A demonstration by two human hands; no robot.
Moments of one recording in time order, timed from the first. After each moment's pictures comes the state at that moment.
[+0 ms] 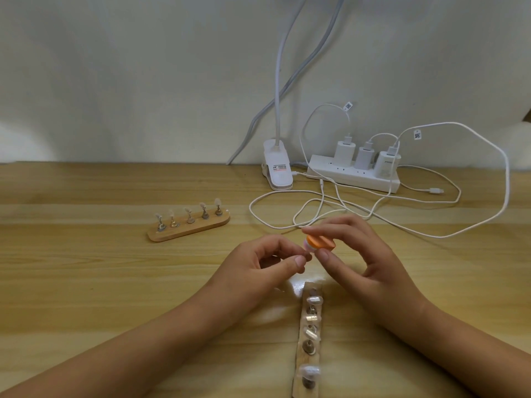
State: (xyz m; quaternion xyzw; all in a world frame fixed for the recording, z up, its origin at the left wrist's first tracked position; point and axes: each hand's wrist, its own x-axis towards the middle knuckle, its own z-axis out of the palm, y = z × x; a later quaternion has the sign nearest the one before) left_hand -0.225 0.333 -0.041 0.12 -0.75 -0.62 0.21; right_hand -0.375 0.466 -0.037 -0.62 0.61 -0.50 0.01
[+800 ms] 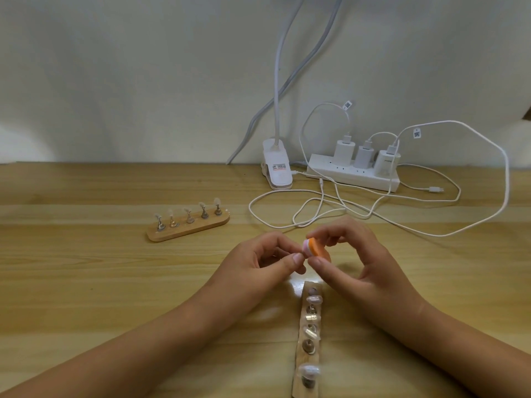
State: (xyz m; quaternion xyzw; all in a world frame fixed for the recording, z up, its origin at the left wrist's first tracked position) left_hand -0.228 0.331 -0.044 0.12 -0.77 -0.59 0.22; right_hand -0.375 0.462 -0.041 -0.62 0.62 -0.49 -0.01
